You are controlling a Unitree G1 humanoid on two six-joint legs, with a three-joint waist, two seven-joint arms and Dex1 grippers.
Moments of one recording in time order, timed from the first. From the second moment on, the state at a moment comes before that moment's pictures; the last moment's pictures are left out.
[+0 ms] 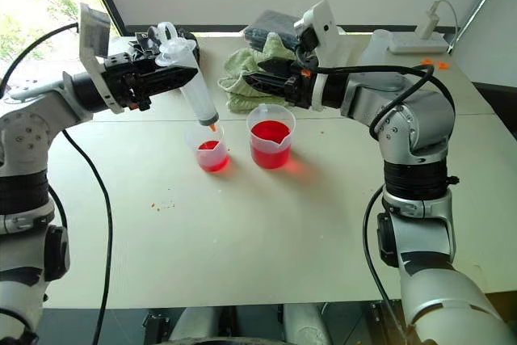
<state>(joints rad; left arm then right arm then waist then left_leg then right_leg) -0.84 0.70 0.21 -0.06 -0.78 0.94 -0.82 -0.95 -0.48 -0.06 -0.12 0.61 1.00 0.72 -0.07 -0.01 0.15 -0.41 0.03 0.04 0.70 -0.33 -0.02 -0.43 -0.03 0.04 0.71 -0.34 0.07</state>
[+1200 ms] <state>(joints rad) -0.96 0.74 0.25 0.19 -0.82 1.11 -0.80 -0.85 -0.42 -0.06 -0.18 0.64 0.99 0.60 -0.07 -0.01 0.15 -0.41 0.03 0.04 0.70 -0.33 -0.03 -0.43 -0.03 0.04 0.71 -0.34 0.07</state>
